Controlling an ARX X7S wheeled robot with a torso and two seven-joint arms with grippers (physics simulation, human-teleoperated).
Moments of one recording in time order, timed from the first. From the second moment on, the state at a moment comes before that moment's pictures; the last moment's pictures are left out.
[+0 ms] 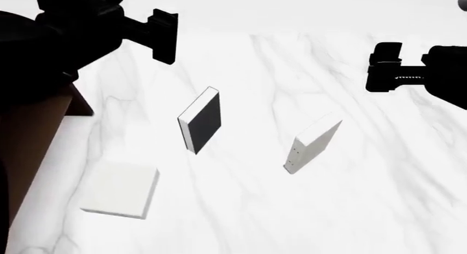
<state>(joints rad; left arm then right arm) -1.40 -0.49 0.32 0.14 -0.96 -1.33 -0.22 1.32 0.87 -0.35 -0.05 1.73 1.22 0.85</state>
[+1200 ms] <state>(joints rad) -1.22 -0.64 0.09 0.41 -1.78 -1.45 -0.80 1.28 0.89 -0.35 -0.07 1.74 1.18 0.84</state>
